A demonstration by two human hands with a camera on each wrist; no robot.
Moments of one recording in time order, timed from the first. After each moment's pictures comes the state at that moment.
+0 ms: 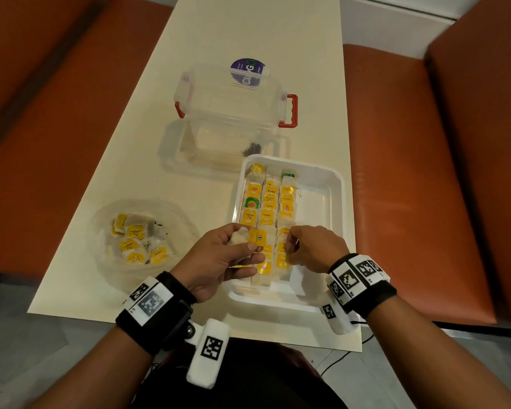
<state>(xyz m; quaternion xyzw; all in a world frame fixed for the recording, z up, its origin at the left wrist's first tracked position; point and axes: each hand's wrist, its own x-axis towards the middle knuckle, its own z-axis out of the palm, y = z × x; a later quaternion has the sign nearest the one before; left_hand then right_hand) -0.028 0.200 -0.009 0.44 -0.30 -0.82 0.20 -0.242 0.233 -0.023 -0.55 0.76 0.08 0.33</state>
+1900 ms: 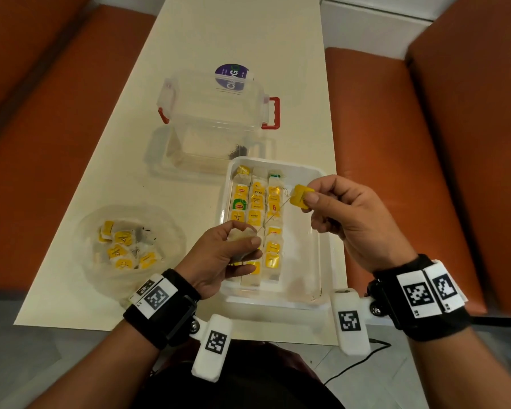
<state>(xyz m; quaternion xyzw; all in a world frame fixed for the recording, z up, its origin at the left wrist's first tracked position) -0.049 0.204 -0.008 0.42 -0.31 -0.82 0.21 -0.255 0.262 0.083 -0.37 0.60 -0.50 0.50</state>
